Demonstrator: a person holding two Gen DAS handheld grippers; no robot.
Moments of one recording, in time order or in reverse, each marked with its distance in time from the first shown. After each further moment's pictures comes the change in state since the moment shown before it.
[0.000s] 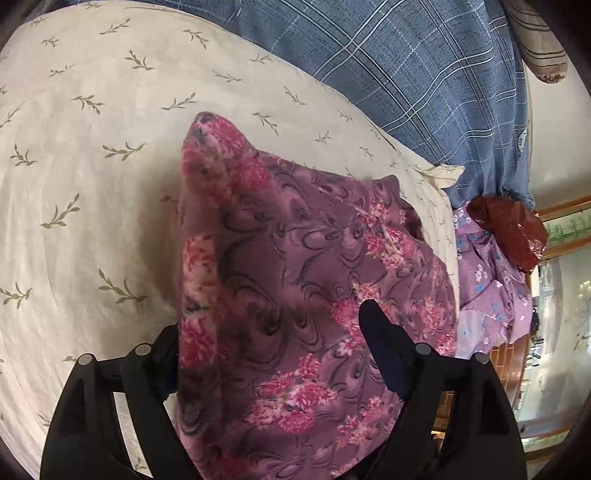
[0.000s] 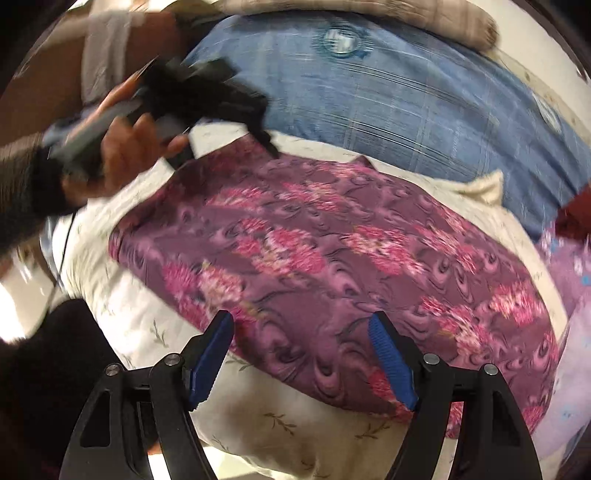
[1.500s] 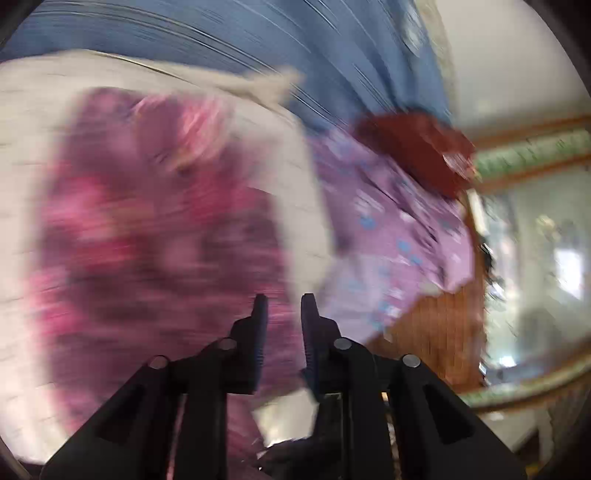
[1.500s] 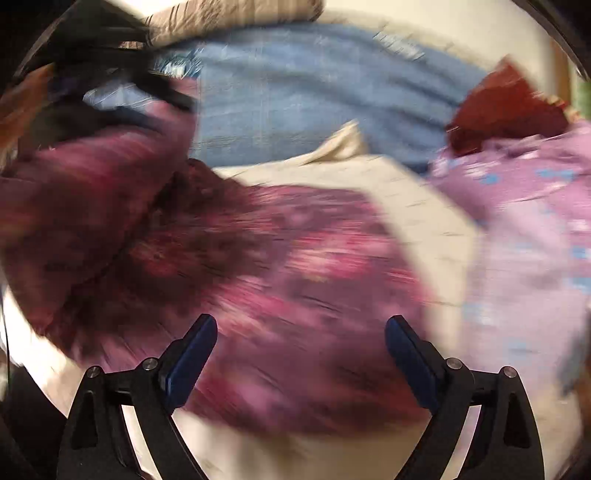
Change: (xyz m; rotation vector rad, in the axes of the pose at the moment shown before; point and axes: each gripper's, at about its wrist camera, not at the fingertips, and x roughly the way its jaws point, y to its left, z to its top) left arm 0.079 -0.268 -0.046 0.205 0.170 -0.229; right arm -0.026 -0.163 -0.065 0.397 -0.078 -0.266
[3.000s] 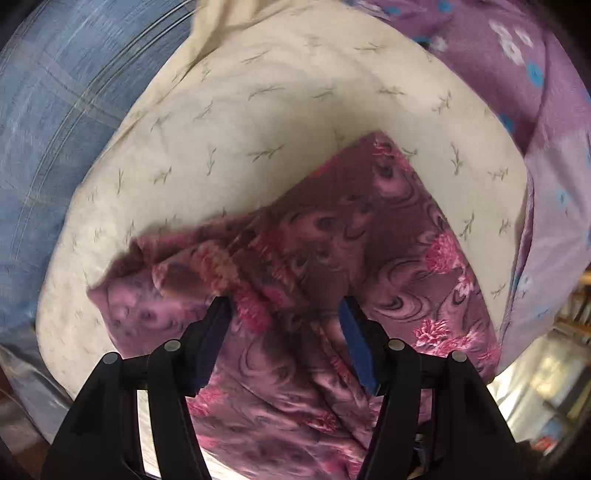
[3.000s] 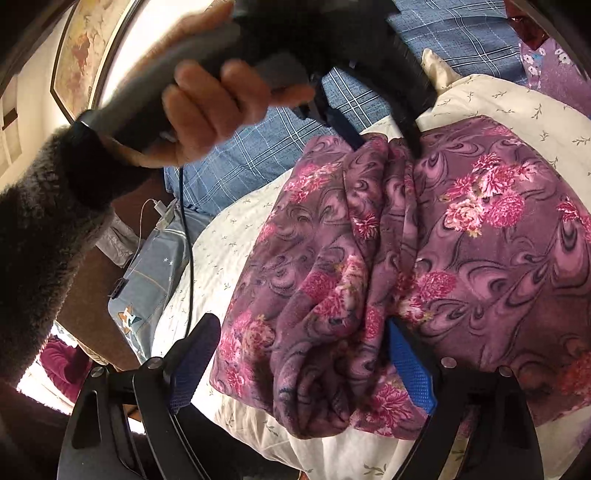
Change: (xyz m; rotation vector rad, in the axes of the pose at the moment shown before) left arm 0.134 -0.021 0.050 0.537 0.393 0.975; right arm 0.037 0.019 0.011 0.305 0.153 0.693
